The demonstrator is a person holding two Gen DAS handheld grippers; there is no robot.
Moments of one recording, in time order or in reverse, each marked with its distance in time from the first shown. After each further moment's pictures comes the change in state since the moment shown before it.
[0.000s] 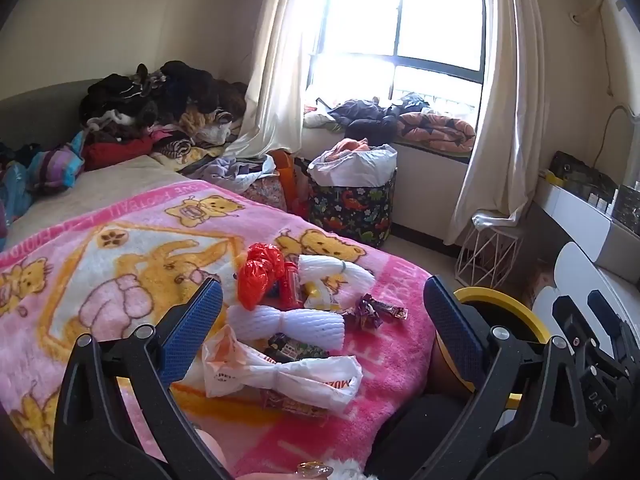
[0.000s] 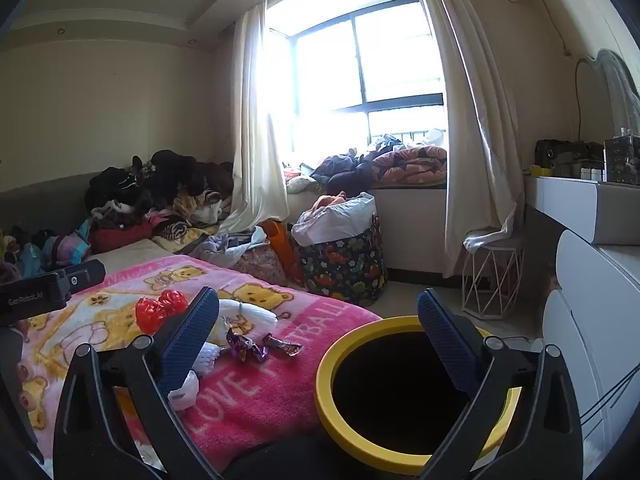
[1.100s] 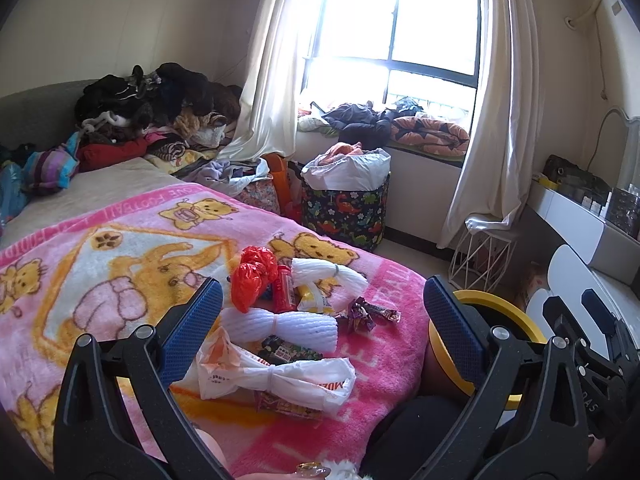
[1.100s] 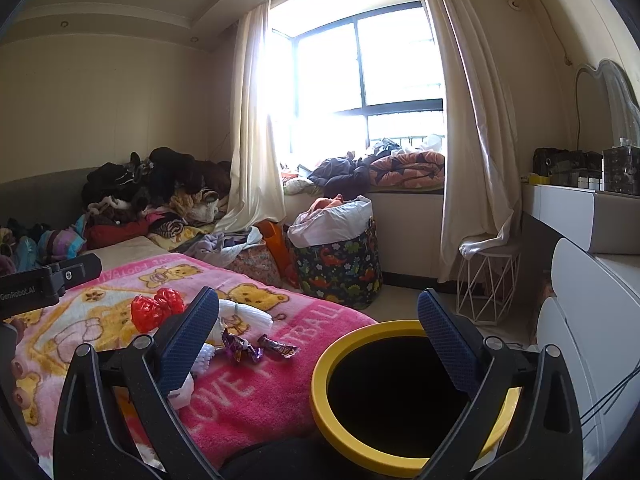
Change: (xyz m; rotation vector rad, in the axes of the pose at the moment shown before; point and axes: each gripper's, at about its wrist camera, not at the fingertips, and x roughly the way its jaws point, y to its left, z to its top) left arm 0.000 -0.002 0.001 -0.003 -0.009 -0.012; right arm -0.001 0.003 0.005 -0.021 0.007 -0.014
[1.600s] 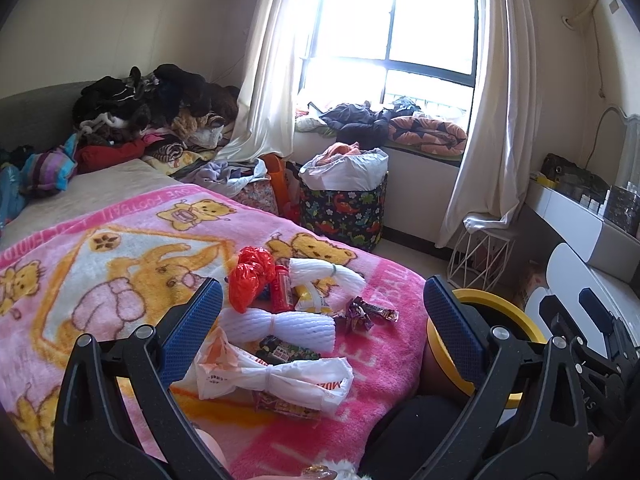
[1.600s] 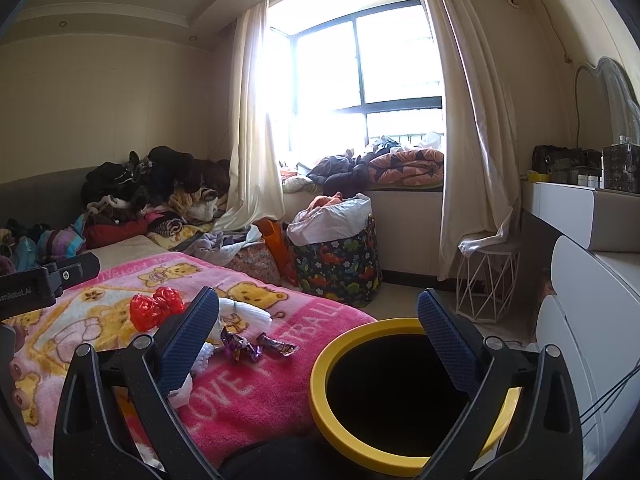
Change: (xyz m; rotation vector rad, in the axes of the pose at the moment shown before) left arm 0.003 -0.008 0.001 0.003 -0.002 -0.001; right arm 0.002 0.000 -0.003 0.002 0.003 0.000
